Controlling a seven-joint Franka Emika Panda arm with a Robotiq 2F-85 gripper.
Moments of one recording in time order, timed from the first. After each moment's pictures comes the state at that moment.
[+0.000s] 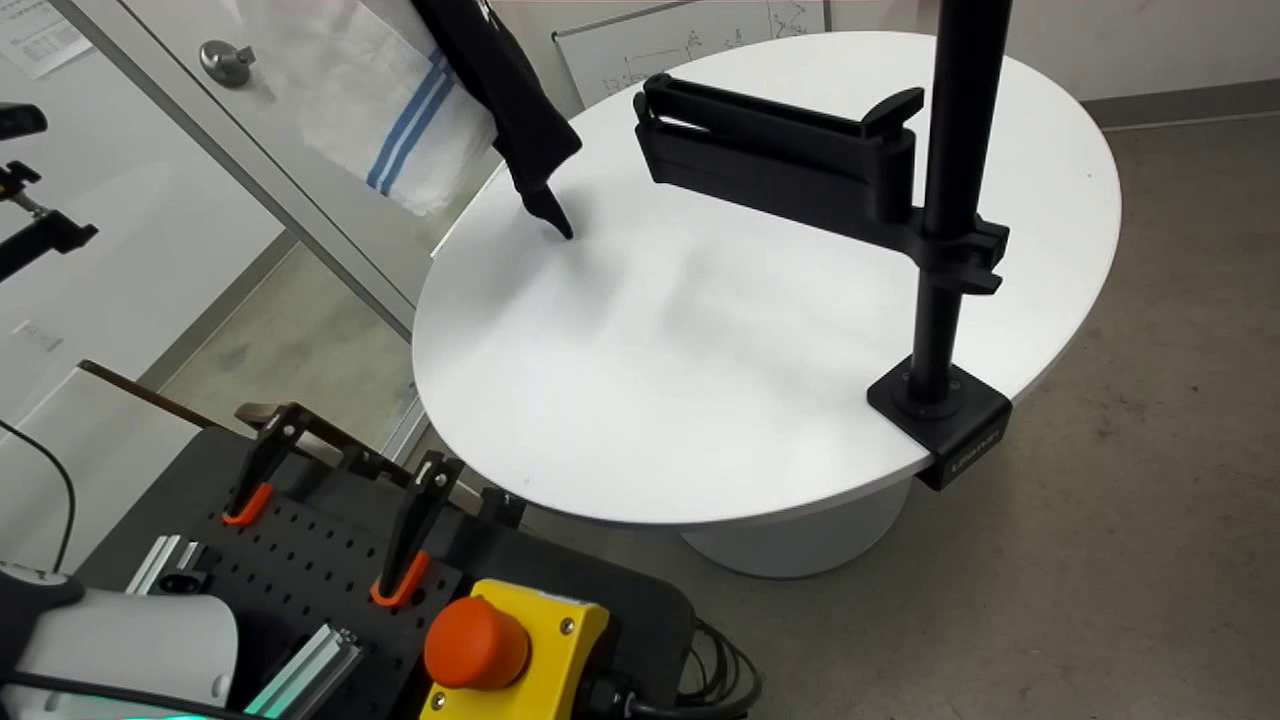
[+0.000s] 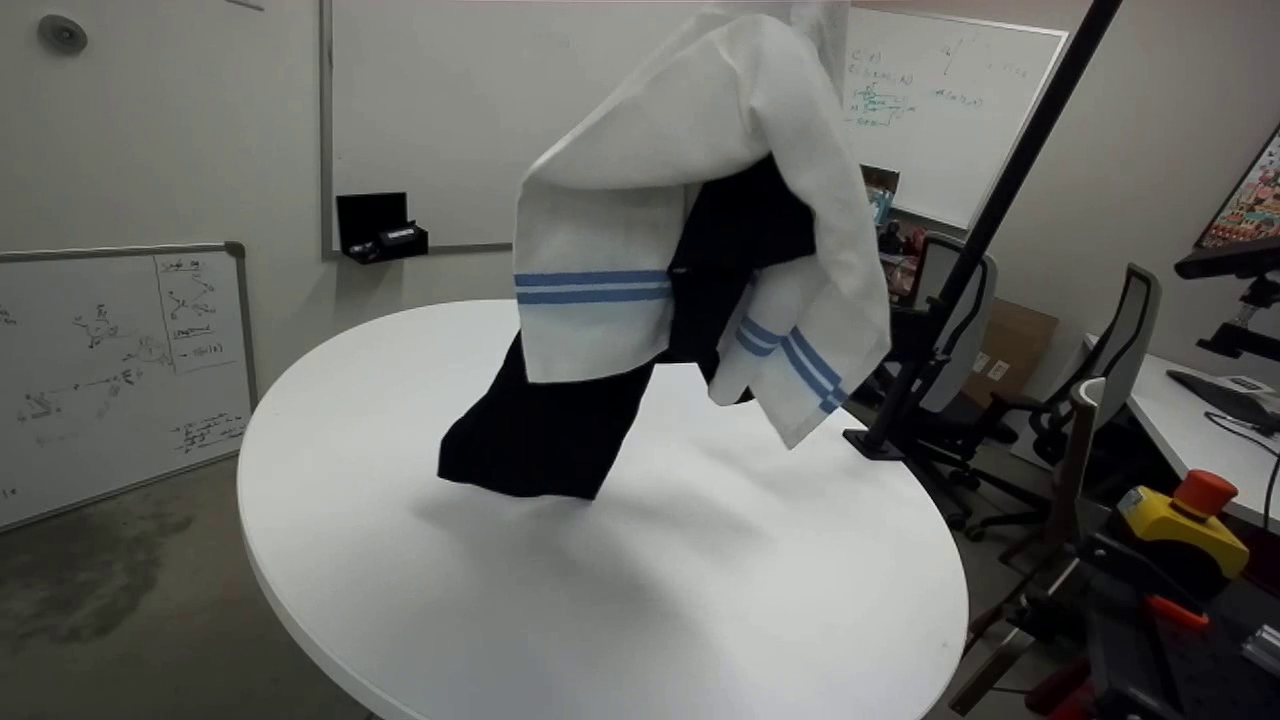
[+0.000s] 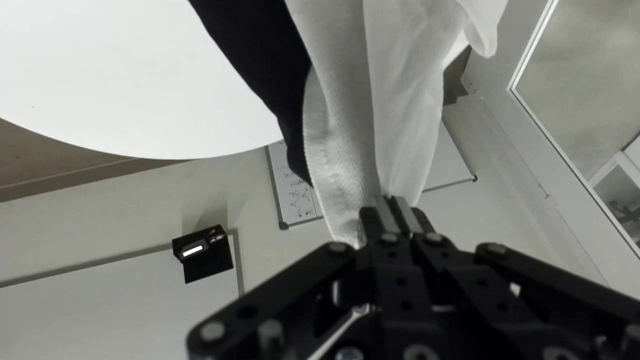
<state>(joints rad) 0.09 -0.39 -0.05 -2.42 0.20 2.66 0.00</state>
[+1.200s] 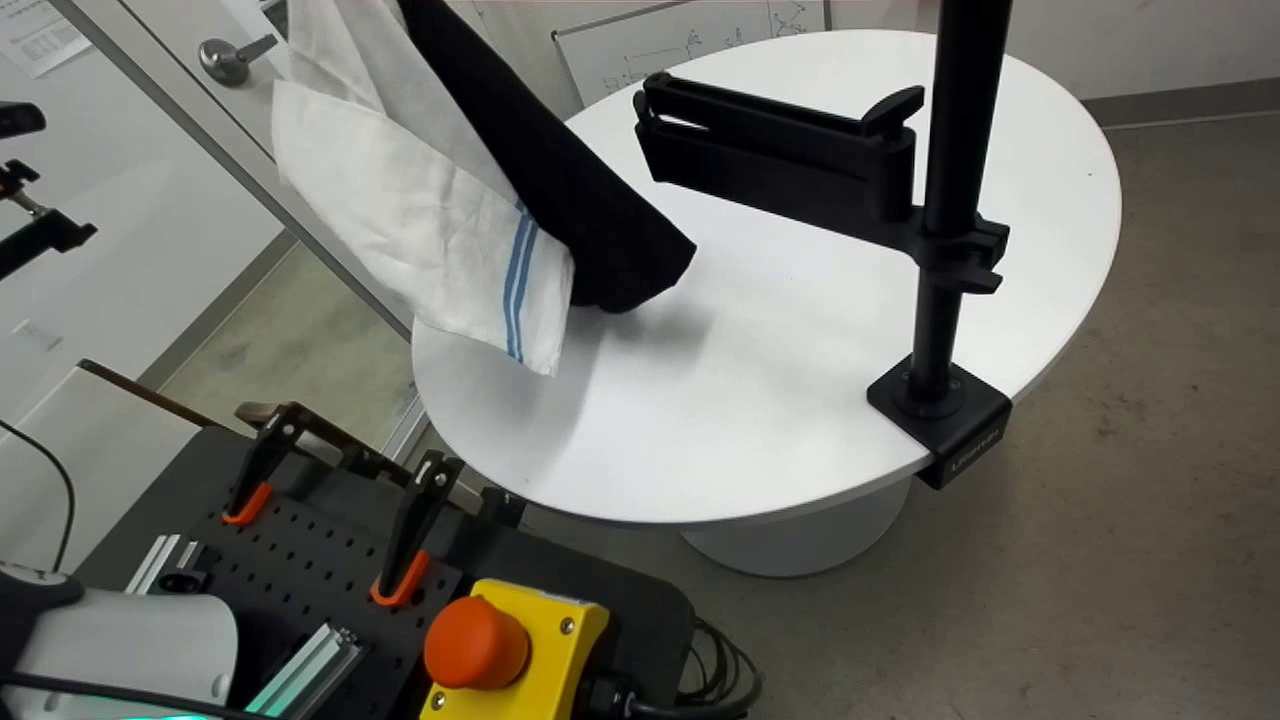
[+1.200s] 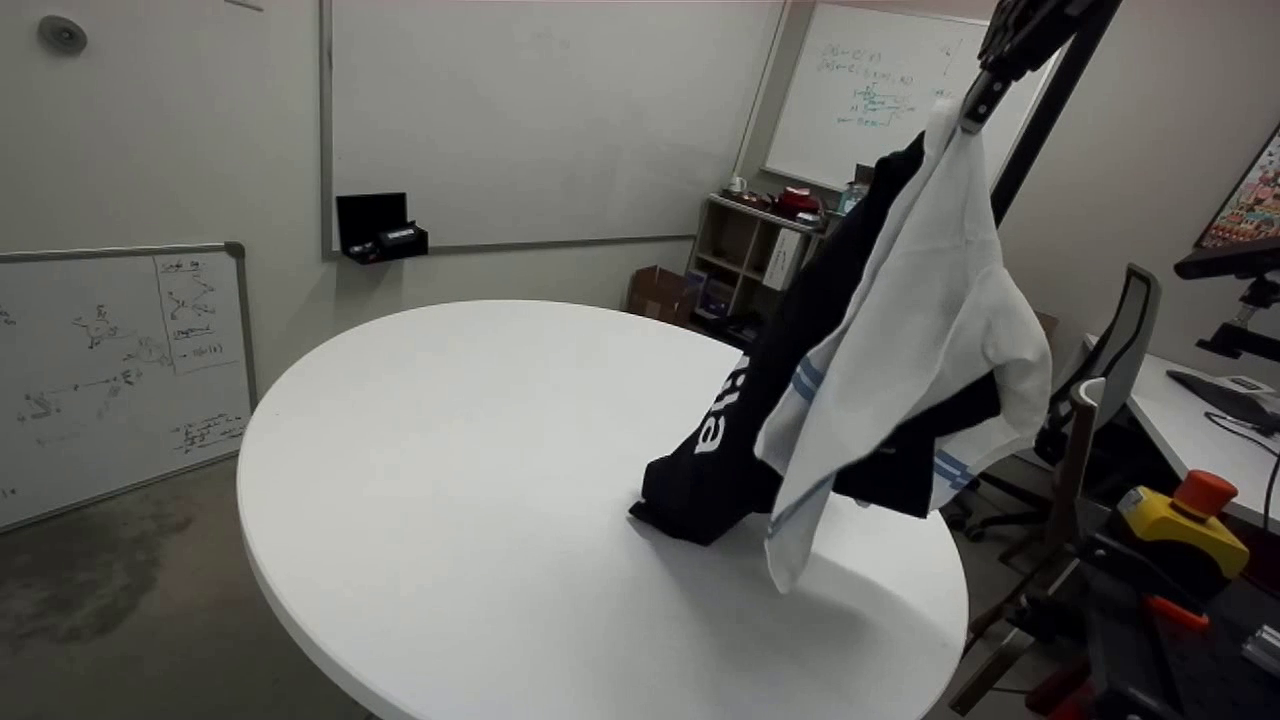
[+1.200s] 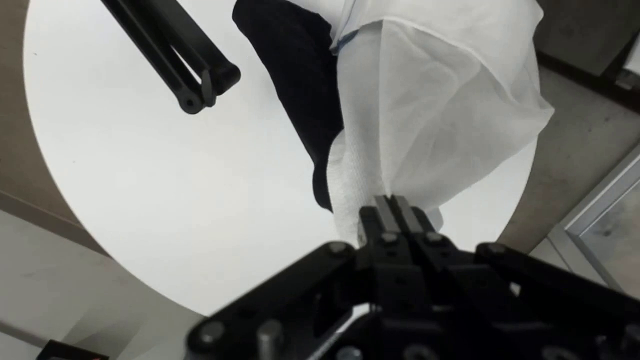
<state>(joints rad) 0.03 -0.45 -0.09 -2.50 -0.13 2.23 -0.46</state>
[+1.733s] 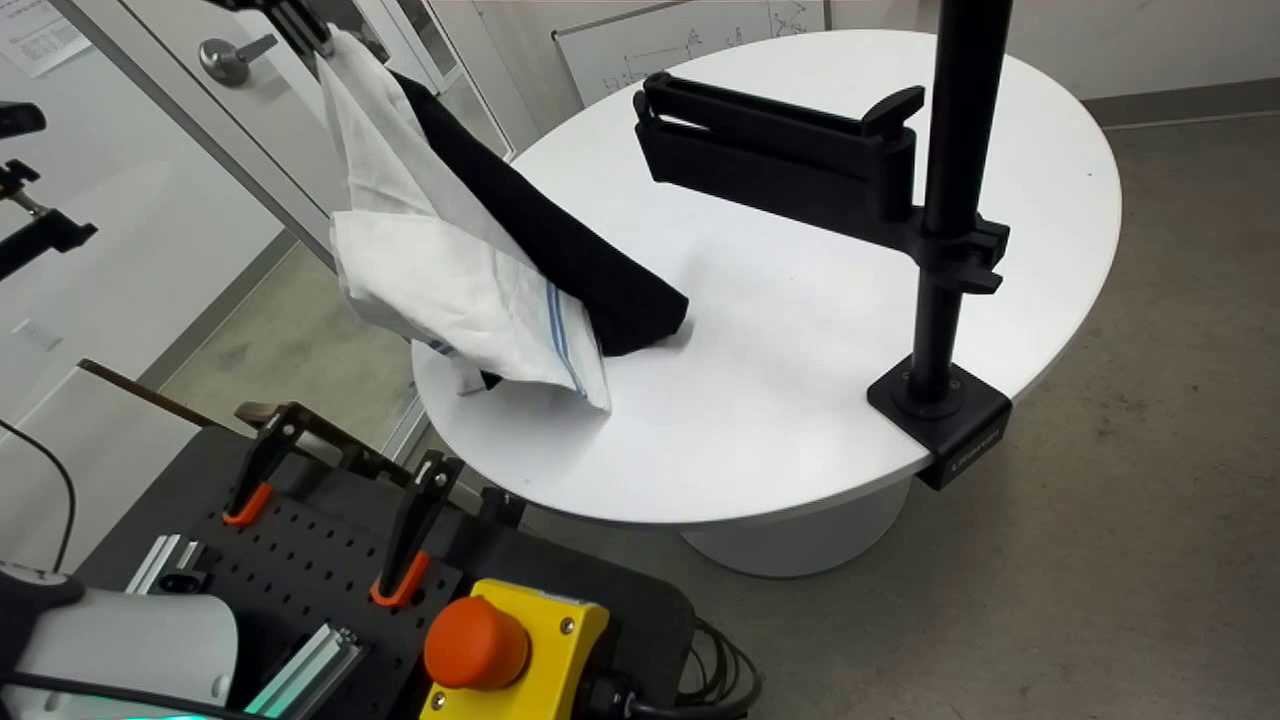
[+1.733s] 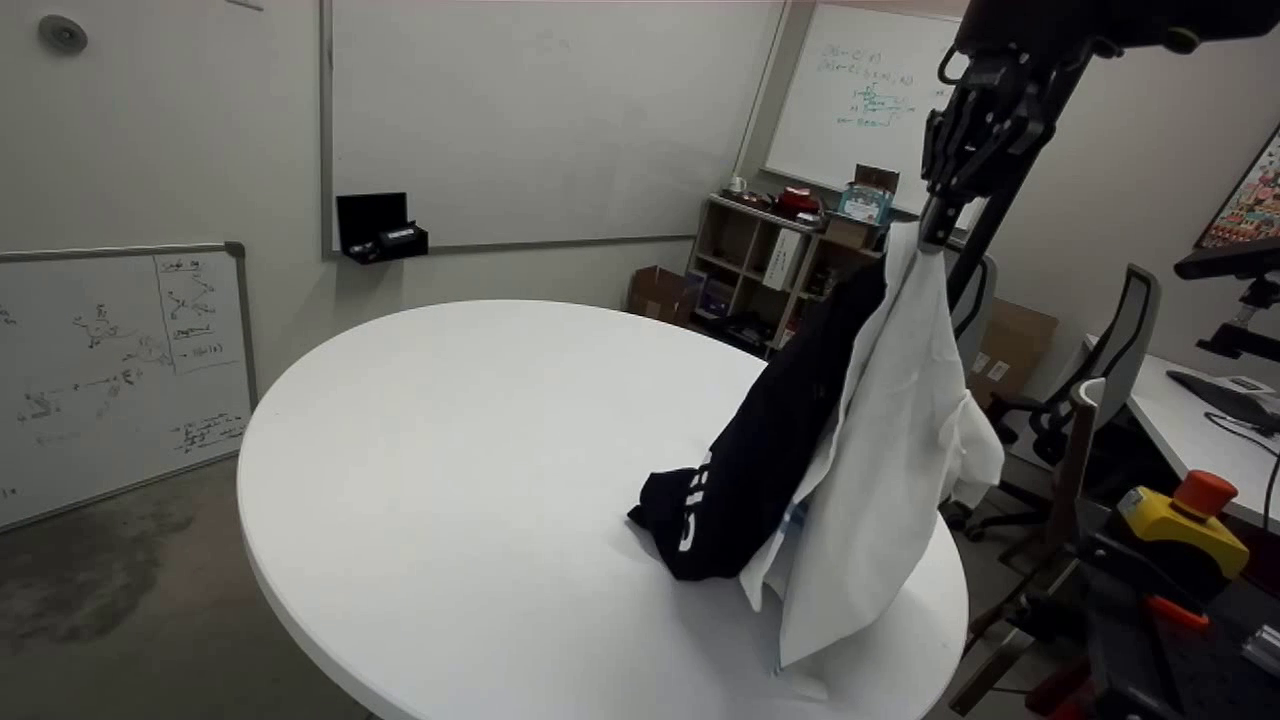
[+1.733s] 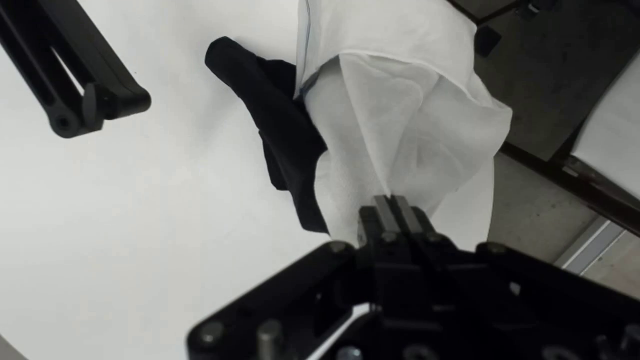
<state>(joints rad) 0.07 -0.26 -0.01 -2.51 -0.14 2.25 -0.45</state>
